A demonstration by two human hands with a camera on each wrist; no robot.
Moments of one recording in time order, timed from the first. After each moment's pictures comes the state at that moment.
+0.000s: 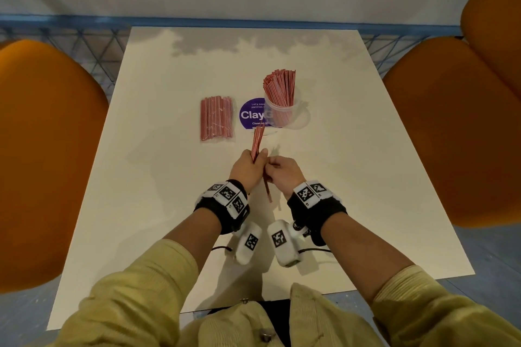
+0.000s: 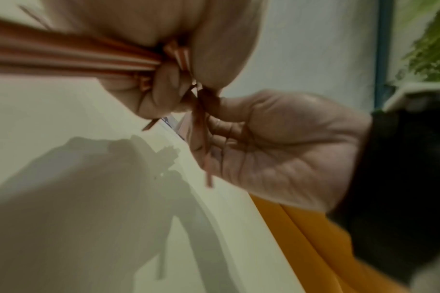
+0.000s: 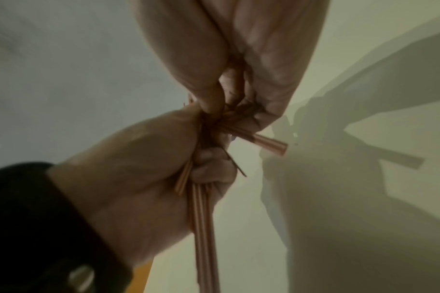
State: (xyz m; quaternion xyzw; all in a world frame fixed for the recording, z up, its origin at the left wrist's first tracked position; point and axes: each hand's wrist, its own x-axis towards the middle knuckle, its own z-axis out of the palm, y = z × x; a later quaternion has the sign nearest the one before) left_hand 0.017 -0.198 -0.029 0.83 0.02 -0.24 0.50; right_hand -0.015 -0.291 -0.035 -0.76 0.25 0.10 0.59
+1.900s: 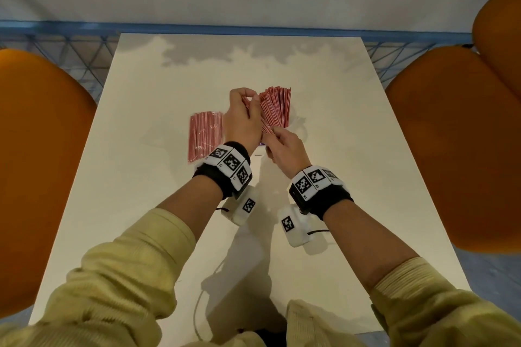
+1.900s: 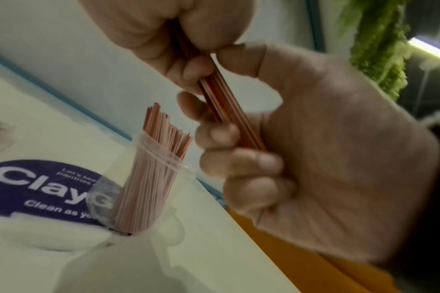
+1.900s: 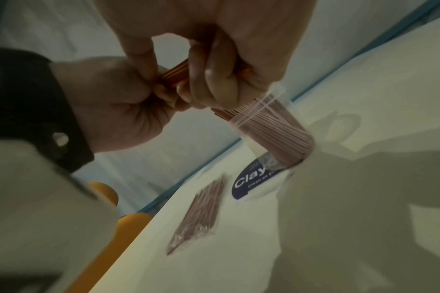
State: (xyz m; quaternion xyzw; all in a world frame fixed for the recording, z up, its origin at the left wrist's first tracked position) left_hand 0.115 -0.252 0.027 0.77 -0.03 0.03 0.63; right_hand 0.054 -0.334 0.012 -0.78 0.17 0.01 0.60
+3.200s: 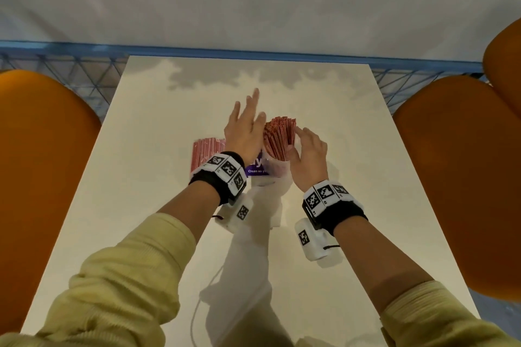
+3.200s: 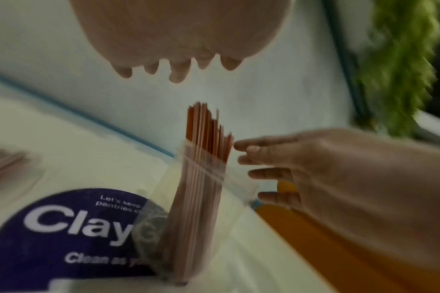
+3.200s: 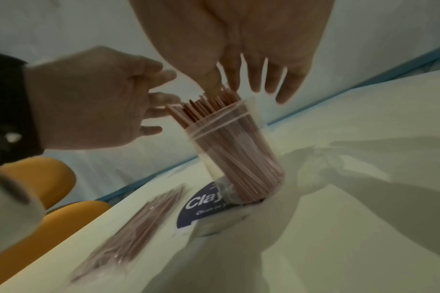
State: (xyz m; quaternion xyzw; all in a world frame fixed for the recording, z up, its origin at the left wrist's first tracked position) left_hand 0.172 -0.250 0.014 0.88 -0.13 -0.07 0.45; right_hand 0.100 -0.375 -0.003 -0.92 0.18 -0.06 0.34
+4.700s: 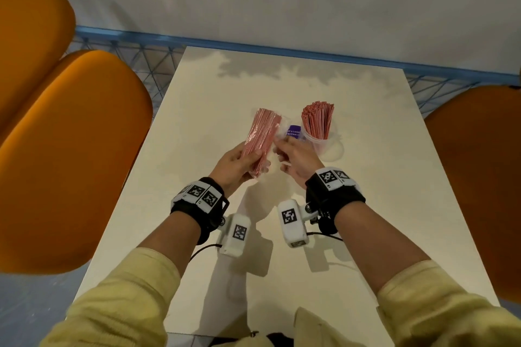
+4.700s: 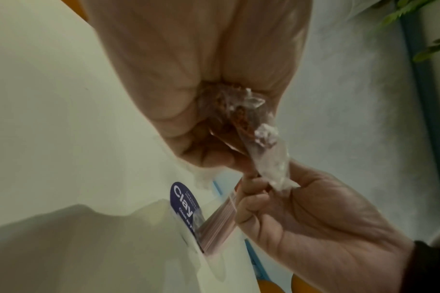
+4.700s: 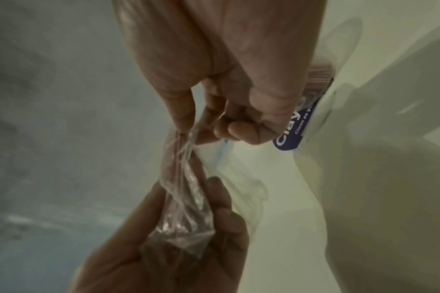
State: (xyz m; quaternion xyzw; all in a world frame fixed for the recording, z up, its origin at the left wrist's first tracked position) left_hand 0.066 -0.125 0.002 0.61 -0.01 -0.26 0.75; right_hand 0.062 -0.279 0.021 -0.64 0.20 0.13 0.73
